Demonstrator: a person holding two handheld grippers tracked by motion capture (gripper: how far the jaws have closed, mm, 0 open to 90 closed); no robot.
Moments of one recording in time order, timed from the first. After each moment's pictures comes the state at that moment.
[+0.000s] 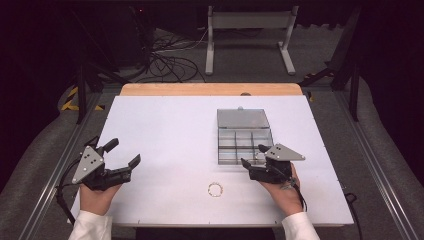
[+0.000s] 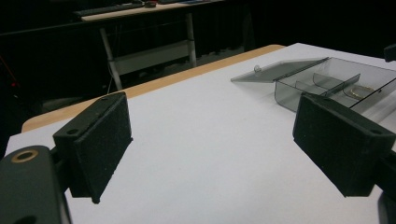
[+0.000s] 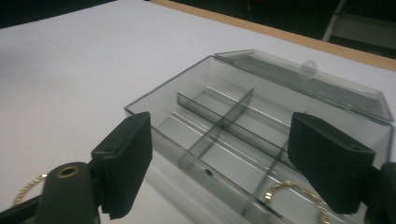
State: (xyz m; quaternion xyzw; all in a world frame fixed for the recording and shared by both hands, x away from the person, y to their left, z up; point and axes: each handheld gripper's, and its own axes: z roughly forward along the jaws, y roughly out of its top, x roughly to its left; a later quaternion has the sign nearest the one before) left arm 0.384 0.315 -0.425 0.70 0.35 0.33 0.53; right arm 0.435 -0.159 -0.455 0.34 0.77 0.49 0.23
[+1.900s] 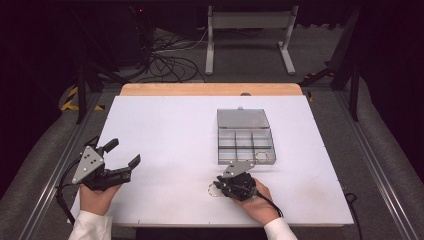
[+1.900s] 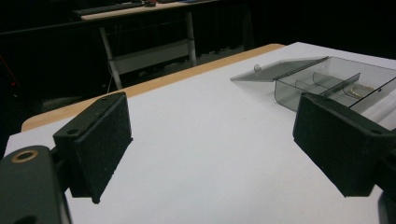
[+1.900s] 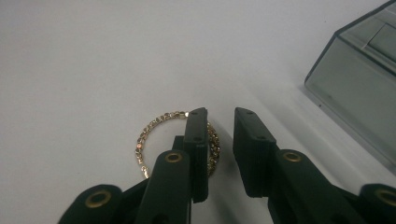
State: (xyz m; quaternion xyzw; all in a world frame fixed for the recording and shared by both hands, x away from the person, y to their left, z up) left arm 0.384 0.313 -0.426 0.70 0.35 0.33 0.53; right arm 0.420 -0.077 -0.494 0.26 0.88 0.39 0.12
